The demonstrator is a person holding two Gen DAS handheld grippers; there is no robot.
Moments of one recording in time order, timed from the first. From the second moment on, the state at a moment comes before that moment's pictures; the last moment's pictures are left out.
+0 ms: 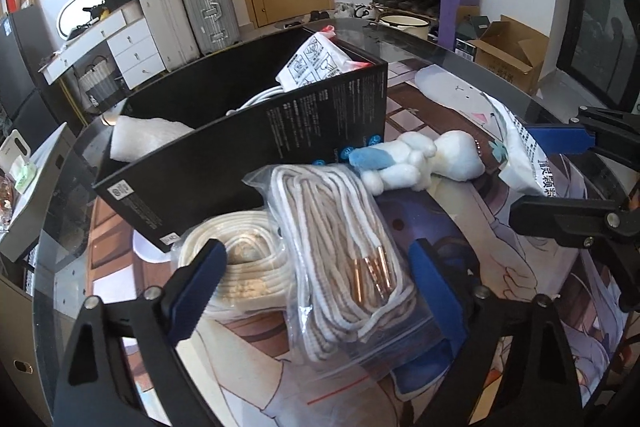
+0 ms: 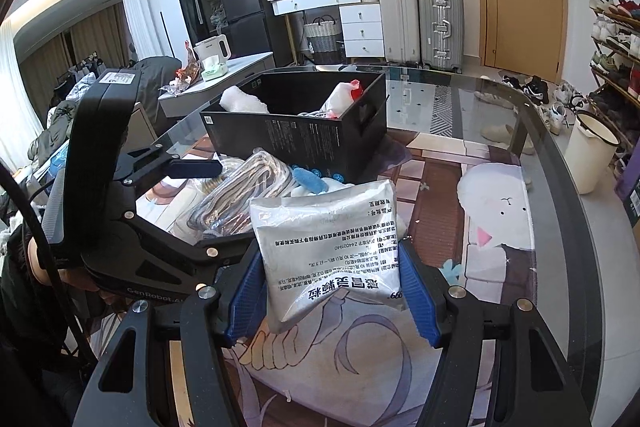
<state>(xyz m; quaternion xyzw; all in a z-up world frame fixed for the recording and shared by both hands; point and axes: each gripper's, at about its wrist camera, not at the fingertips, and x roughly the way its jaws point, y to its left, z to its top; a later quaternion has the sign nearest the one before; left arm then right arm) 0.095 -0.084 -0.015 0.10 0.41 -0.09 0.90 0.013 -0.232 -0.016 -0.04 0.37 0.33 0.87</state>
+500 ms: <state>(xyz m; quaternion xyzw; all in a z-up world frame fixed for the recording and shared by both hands) 0.074 -0.071 -0.001 0.06 0.39 -0.13 0.91 0.008 -0.230 -0.009 -0.04 0.35 0.33 0.87</state>
